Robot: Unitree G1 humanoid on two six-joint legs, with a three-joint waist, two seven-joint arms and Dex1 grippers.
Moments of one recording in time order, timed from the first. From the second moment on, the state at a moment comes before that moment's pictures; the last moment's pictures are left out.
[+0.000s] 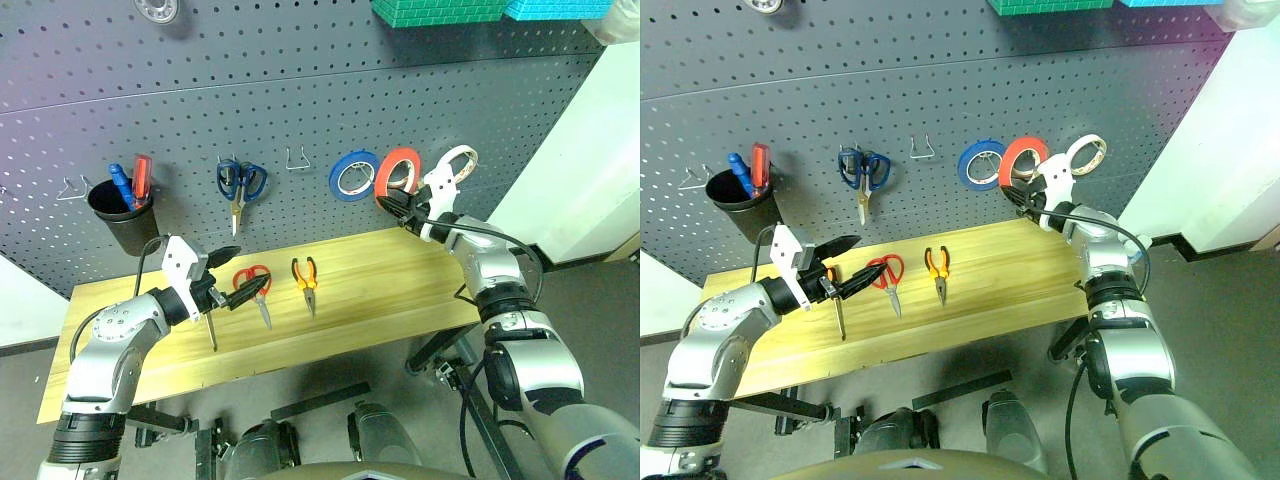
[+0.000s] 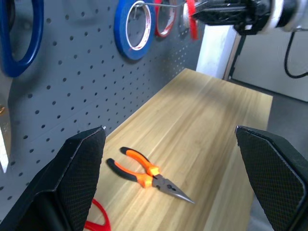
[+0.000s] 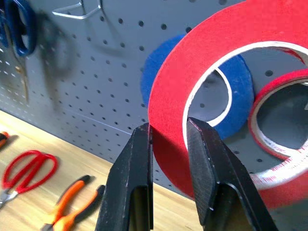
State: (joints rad) left arm -0.06 0.53 0.14 -0.21 -0.47 0.34 -0.81; right arm -0.81 -0.36 -0.06 0.87 0.18 -0.06 0.77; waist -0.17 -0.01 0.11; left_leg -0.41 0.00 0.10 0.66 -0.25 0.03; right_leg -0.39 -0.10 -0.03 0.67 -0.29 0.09
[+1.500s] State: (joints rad) left arm 0.00 0.54 0.17 -0.29 -0.53 0.41 -0.77; right arm -0.83 -0.38 -0.07 1.04 0.11 -0.12 0.79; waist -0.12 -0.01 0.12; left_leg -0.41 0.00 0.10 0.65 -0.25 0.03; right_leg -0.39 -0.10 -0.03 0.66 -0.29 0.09
